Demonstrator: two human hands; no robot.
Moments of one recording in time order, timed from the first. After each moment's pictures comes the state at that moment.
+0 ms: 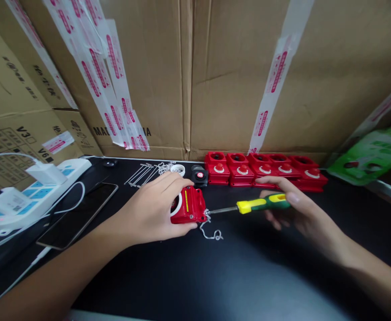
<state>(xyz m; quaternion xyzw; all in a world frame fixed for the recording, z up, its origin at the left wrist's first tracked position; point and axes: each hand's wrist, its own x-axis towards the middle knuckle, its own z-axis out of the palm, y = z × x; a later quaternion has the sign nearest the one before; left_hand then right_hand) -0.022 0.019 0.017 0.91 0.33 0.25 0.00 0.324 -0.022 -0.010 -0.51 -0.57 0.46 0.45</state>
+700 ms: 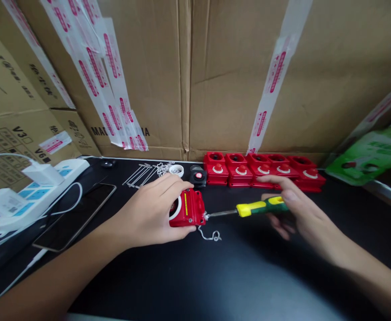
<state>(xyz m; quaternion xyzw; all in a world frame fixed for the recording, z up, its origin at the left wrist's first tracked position) -0.021 0.018 0.016 0.92 0.30 0.26 -0.01 0.325 -0.022 -0.010 -0.53 -0.58 0.44 0.44</state>
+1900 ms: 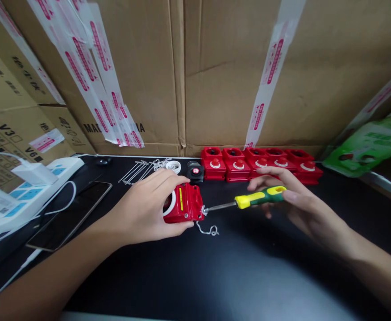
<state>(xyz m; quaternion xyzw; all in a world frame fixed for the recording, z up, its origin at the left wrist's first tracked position) -0.022 0.018 0.015 0.91 0.31 0.26 -0.01 0.330 -0.020 -0.008 -0.43 -0.60 0.49 0.47</state>
